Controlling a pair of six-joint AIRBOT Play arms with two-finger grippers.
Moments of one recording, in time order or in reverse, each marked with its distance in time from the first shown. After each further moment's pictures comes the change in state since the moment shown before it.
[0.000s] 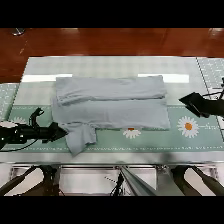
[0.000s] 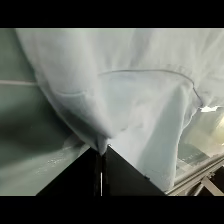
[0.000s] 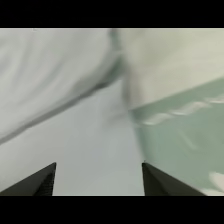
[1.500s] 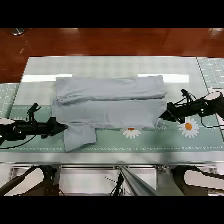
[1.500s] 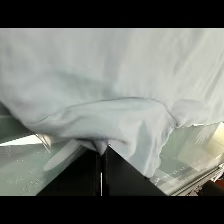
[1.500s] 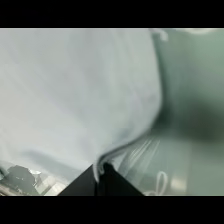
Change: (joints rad) left arm 0.000 -0.001 0.058 -0.064 -0.002 0.002; right arm 0.218 -0.410 0.109 0.002 0.195 0.024
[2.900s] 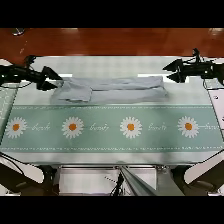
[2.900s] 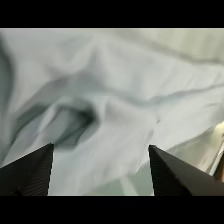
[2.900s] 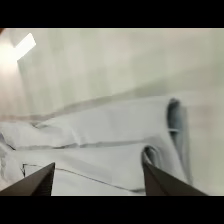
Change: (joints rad) left arm -0.089 -0.734 1.181 0.070 -0.264 -0.299; right arm -0.071 -0.535 0.876 0.283 0.052 -0.007
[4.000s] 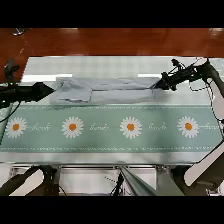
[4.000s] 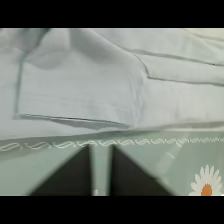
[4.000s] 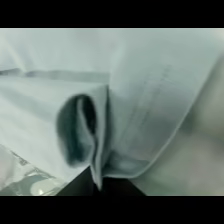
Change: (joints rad) left arm -0.084 0.777 -0.747 -0.010 0.413 0.219; right arm 0.163 -0.057 0.028 -0.248 0.163 0.029
